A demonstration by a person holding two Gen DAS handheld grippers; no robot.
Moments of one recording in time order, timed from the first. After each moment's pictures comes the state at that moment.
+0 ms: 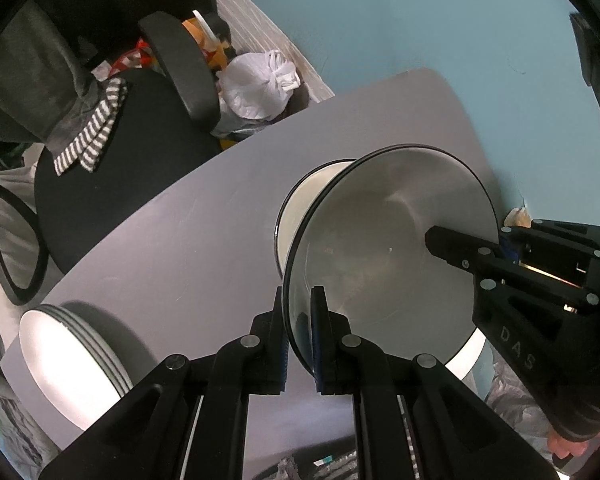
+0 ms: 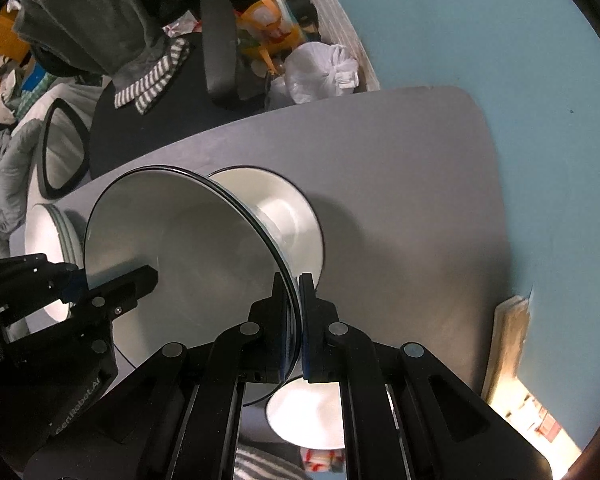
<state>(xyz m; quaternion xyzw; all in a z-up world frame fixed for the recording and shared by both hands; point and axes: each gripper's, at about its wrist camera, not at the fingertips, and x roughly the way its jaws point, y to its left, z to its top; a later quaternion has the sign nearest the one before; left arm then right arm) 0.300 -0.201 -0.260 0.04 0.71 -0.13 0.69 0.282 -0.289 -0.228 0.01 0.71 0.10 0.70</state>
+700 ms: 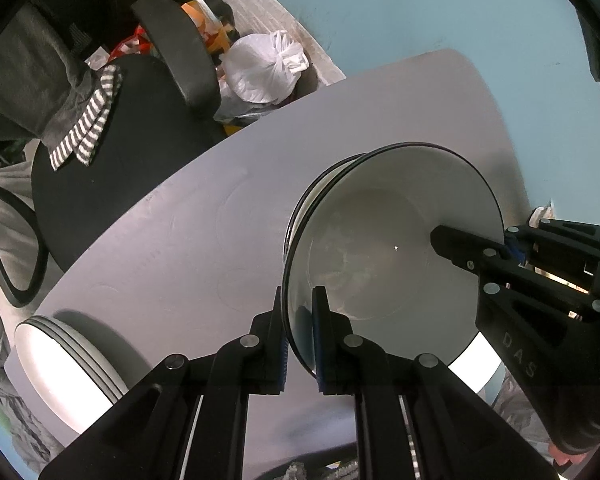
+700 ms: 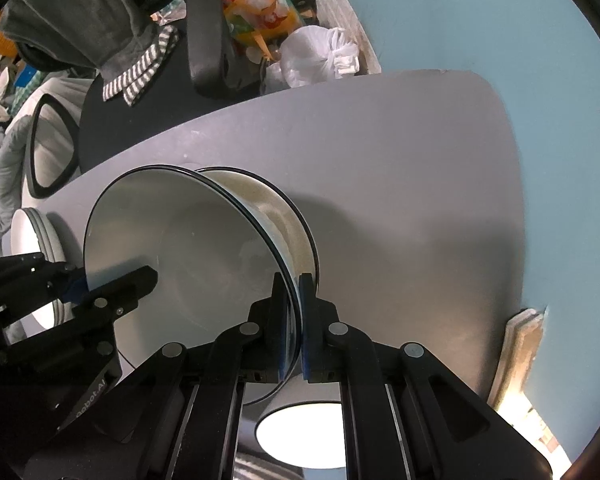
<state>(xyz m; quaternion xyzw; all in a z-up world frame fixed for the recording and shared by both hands) 0.312 -0.204 -0.290 0.05 0.73 -0.11 0.67 0.293 -0.293 -0.257 0.01 0.73 0.10 0.68</state>
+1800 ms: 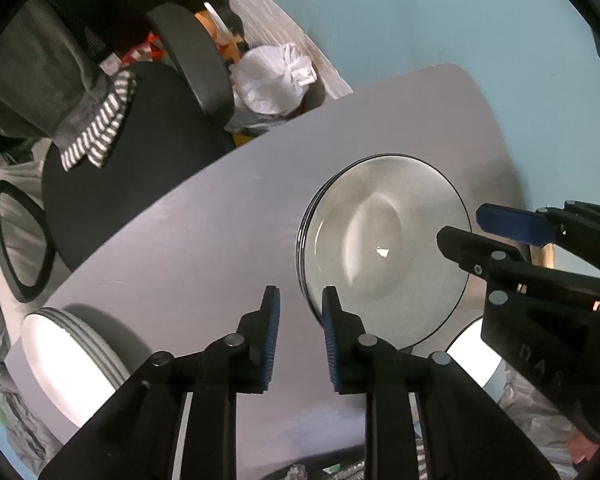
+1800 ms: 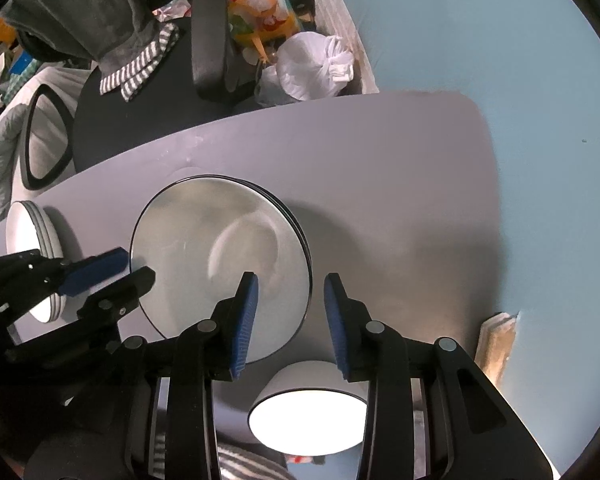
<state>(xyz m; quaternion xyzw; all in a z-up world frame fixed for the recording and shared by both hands) 0.305 -0.197 -0.271 0.06 0.71 -0.10 0.69 0.298 -0.283 -0.236 -0.03 0.73 0.09 0.68</state>
